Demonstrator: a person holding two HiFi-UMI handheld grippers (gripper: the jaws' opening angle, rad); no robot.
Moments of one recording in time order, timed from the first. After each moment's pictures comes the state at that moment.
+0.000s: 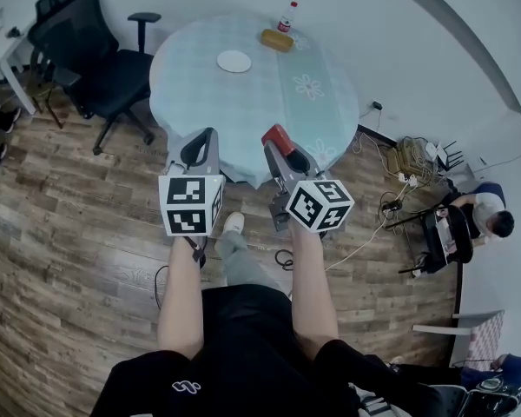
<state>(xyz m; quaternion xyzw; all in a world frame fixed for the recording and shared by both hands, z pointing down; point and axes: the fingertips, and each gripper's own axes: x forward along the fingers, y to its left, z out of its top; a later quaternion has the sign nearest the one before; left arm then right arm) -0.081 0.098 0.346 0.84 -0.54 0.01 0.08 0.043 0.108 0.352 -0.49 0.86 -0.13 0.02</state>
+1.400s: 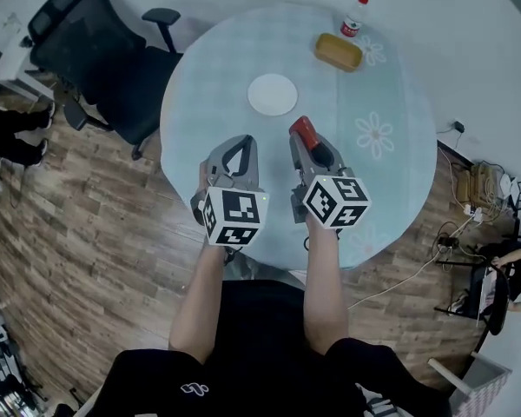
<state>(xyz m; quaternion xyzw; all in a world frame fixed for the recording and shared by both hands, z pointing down) 0.007 -0.295 0.428 0.81 -0.54 0.23 0.01 0.101 -0.322 0.440 -0.48 0.85 -0.22 0.02</state>
